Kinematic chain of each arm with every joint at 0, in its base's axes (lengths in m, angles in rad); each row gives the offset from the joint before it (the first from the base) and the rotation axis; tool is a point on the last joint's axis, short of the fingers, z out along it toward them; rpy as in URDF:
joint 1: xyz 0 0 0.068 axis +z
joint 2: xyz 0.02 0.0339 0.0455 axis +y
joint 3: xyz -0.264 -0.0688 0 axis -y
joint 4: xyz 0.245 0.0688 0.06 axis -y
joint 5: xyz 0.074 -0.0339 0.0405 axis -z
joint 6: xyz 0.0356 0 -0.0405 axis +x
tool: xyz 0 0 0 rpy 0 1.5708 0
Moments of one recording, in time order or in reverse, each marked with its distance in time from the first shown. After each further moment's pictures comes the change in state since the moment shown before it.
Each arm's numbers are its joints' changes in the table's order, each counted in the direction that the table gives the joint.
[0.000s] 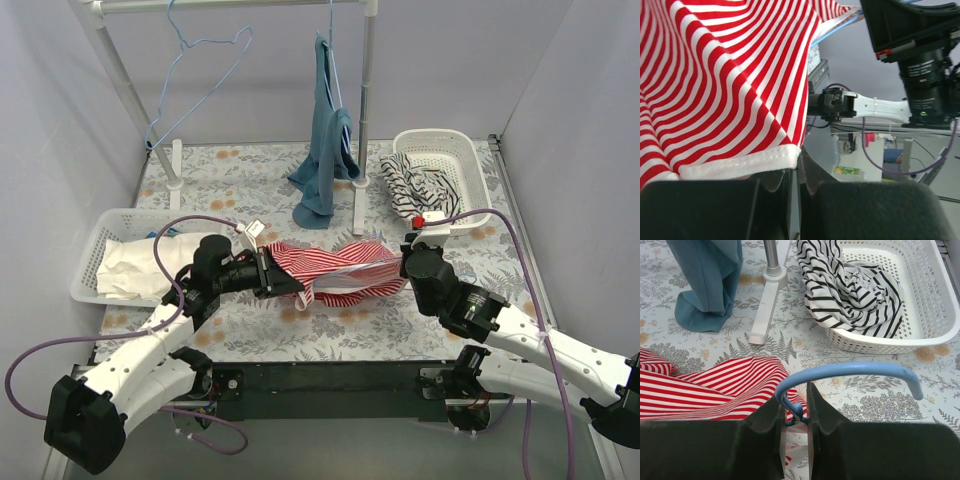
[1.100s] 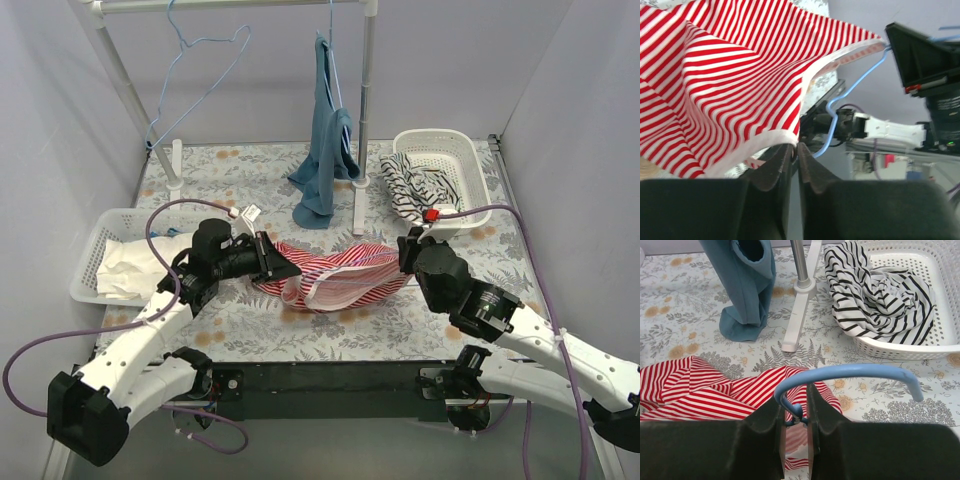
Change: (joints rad) left arm 0.019 0.045 0.168 -0.152 -0.104 0.047; right arm 0.000 -0.046 0.085 -0.048 -0.099 0.082
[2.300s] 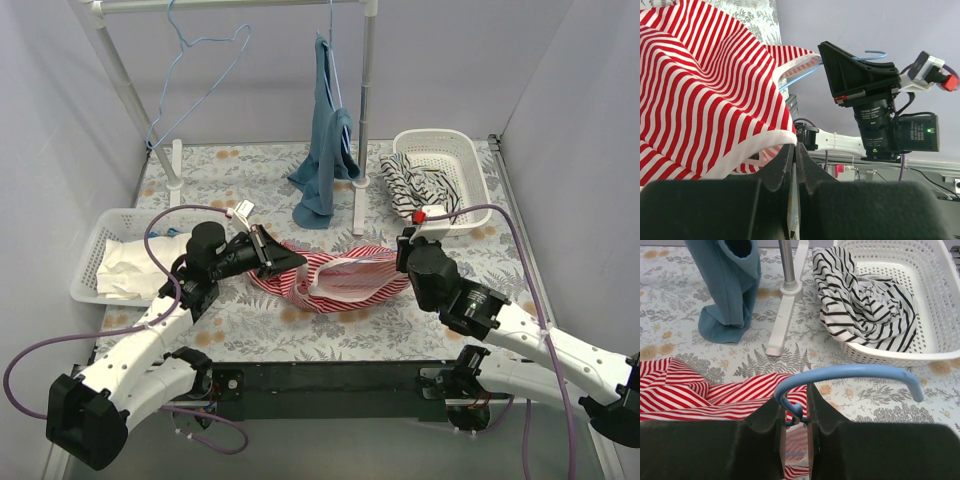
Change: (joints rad) left arm 0.000 -0.023 -0.066 0.251 0.028 -0.284; right arm 0.000 0.042 -0.064 0.092 0.061 -0.091
